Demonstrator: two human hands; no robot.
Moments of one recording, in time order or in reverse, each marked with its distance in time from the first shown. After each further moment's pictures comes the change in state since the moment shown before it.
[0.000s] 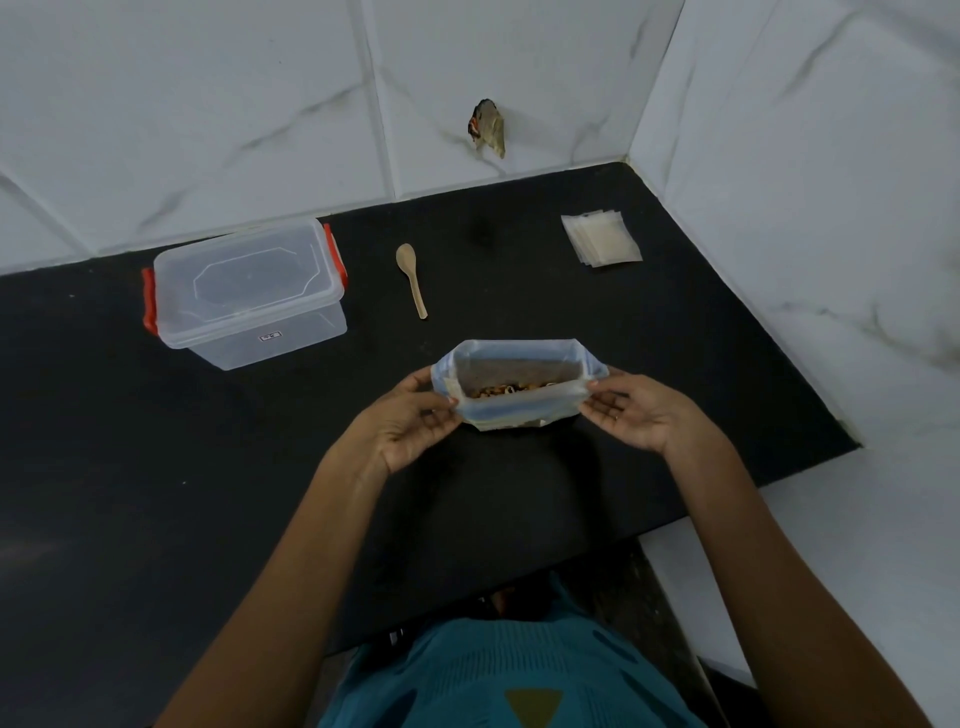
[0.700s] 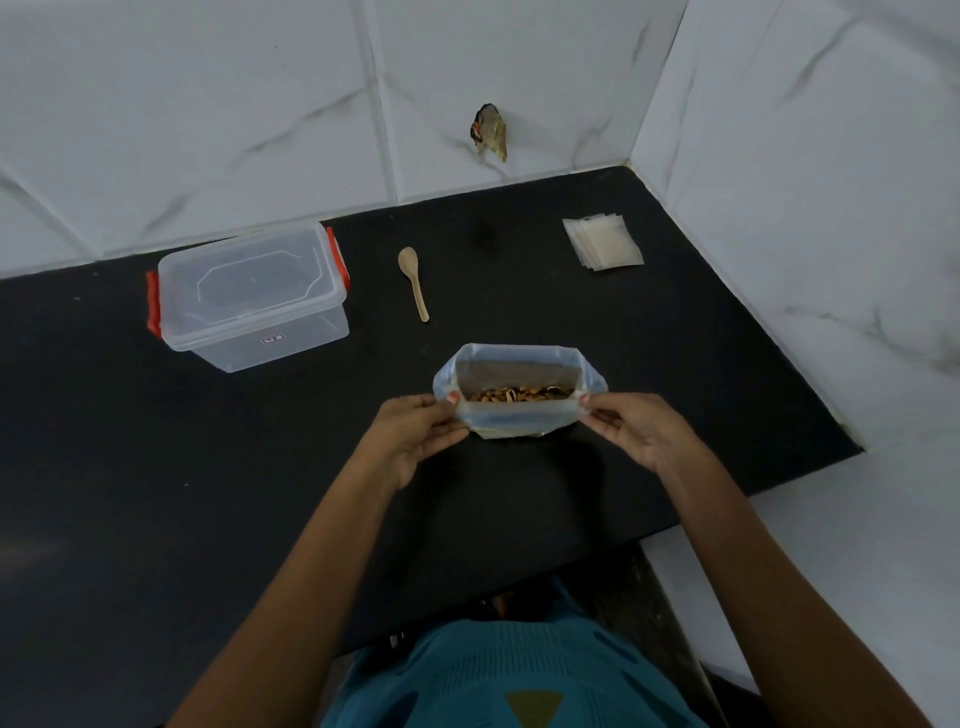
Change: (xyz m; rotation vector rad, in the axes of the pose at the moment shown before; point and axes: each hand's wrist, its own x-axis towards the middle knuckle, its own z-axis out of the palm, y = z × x) left_hand 0.004 -0.012 -0.002 0.250 0.118 0.050; right_hand 0.008 0.013 -0.004 -0.143 0.070 -0.095
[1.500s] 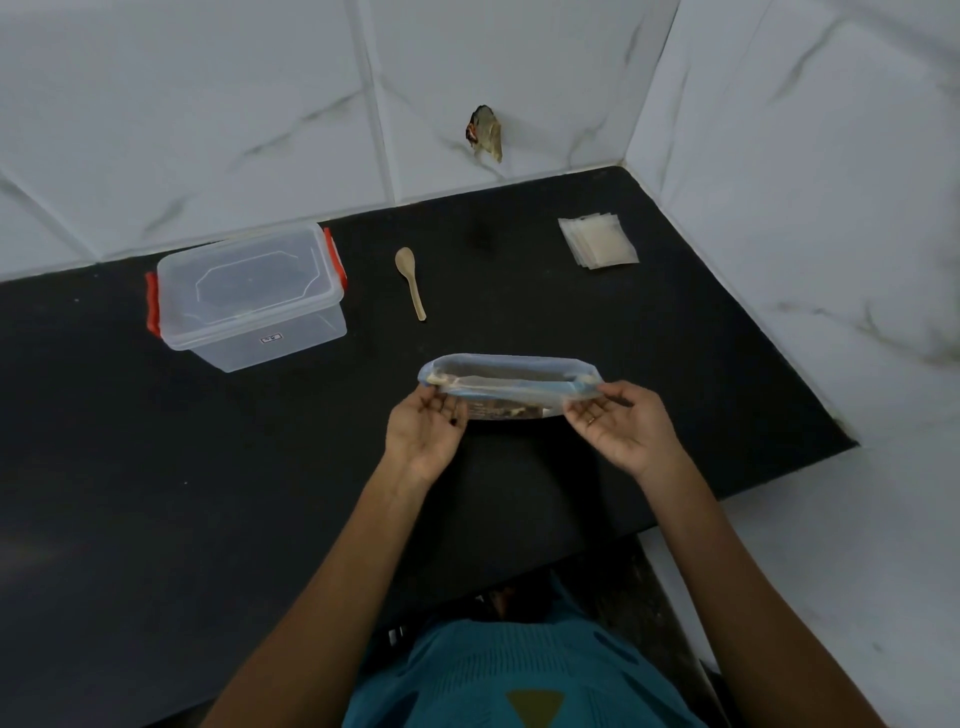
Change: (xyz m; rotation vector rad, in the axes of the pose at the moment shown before) left_hand 0.016 -0.017 0.014 -0.743 -0.089 -0.001; right_hand -0.005 0.015 0.001 0.648 -0.206 0.074
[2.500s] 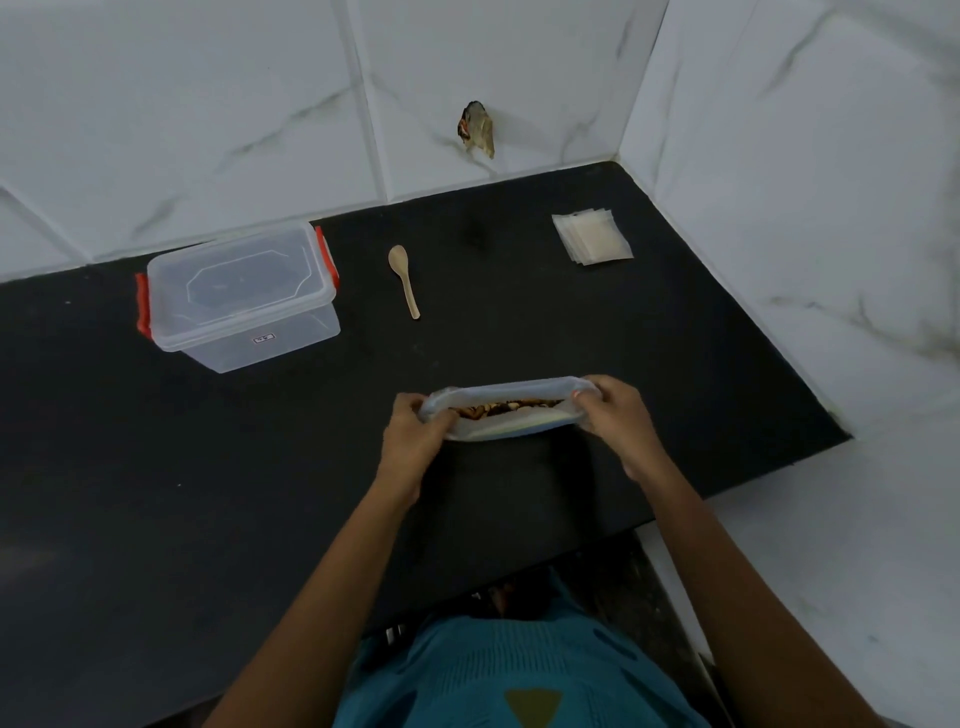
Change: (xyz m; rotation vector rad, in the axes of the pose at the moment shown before) left_hand -0.005 -0.006 -0.017 1.172 0.242 0.333; right_hand 0.002 0.005 -0.008 -1.251 0.176 -0.455
